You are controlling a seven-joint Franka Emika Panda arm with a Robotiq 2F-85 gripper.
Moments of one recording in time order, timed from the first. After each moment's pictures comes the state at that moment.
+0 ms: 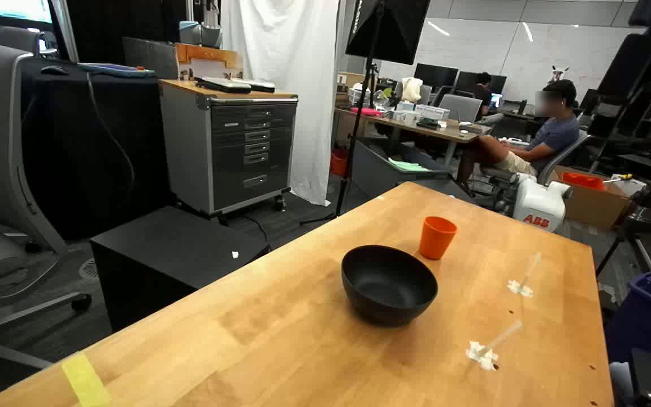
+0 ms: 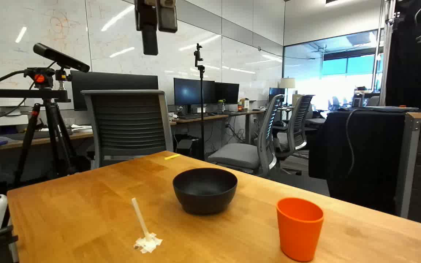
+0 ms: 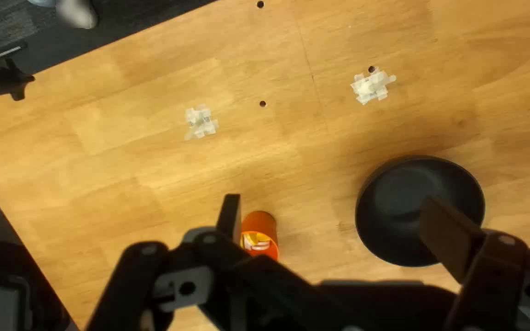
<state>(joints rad) -0.17 -0.45 -0.03 -2.42 -0.15 1.99 0.13</state>
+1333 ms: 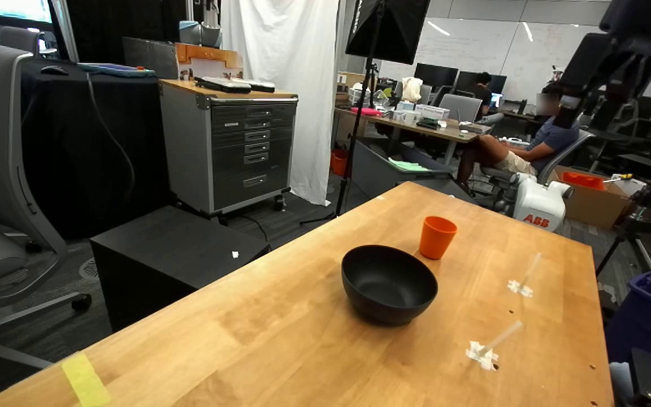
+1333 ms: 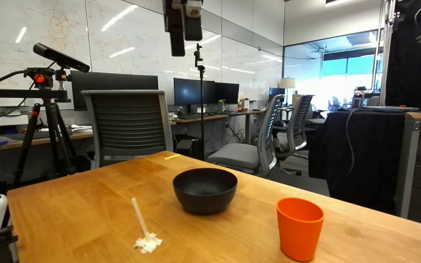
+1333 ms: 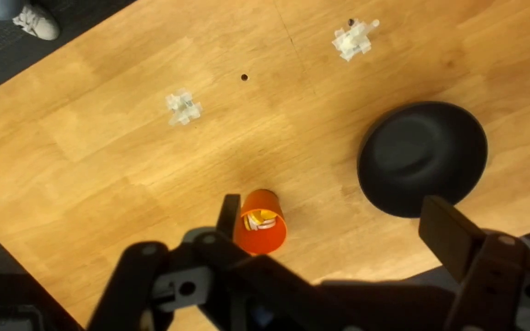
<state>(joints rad) -0.17 -0.36 -0.09 -2.36 -0.08 2.07 0.20</state>
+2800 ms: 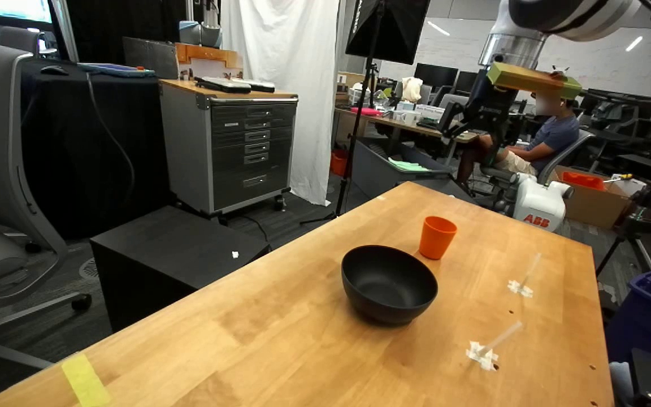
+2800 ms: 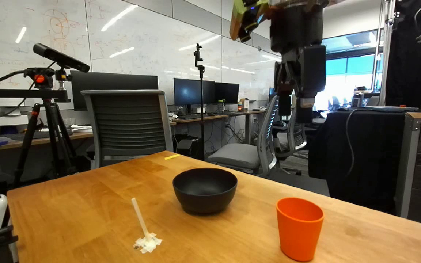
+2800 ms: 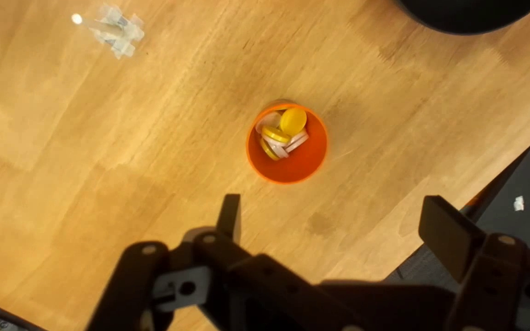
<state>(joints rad) -0.20 0.27 -0.18 -1.90 0.05 2.22 0.44</state>
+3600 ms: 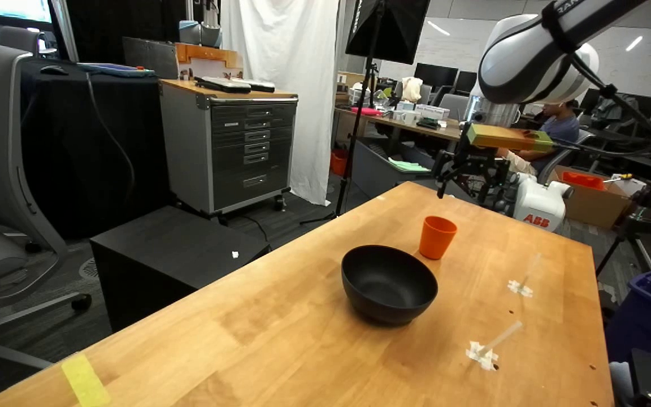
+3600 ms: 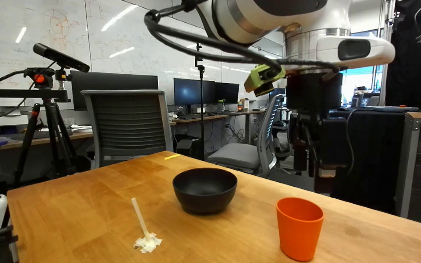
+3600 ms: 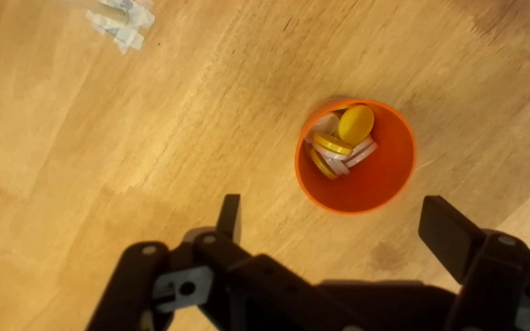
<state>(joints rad) -0.20 0.45 -0.22 -1.89 0.05 2.34 0.46</state>
